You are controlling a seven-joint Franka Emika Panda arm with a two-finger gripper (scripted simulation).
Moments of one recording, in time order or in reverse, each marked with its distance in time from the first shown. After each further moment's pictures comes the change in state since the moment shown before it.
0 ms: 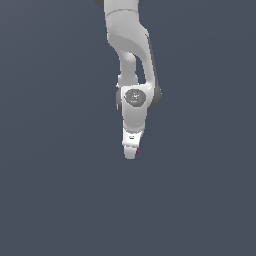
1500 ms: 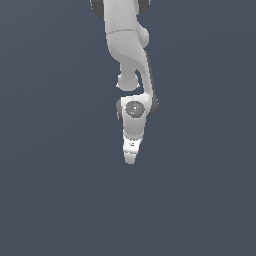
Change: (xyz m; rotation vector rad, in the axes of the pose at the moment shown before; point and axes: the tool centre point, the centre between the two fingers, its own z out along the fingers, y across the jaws) arm 0.000 0.000 0.050 -0.001 0.000 -0.006
